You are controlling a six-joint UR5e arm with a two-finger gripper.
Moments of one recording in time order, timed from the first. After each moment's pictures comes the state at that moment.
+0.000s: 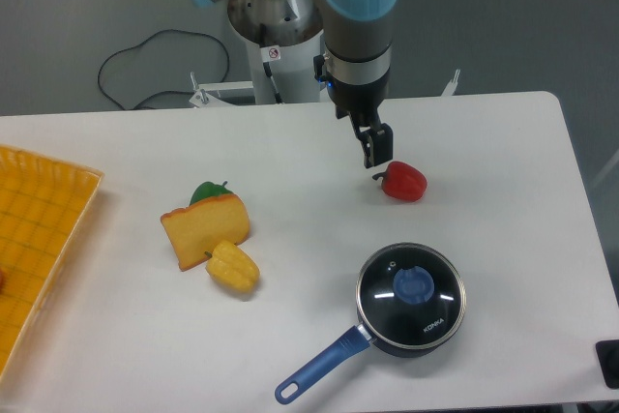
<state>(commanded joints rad) 2.53 -1.67 -1.58 -1.43 1.60 1.64</state>
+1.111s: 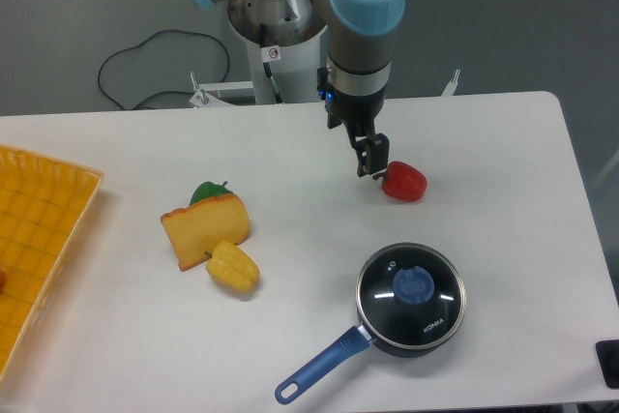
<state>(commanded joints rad) 2.57 -1.68 -1.62 -1.37 1.52 1.52</state>
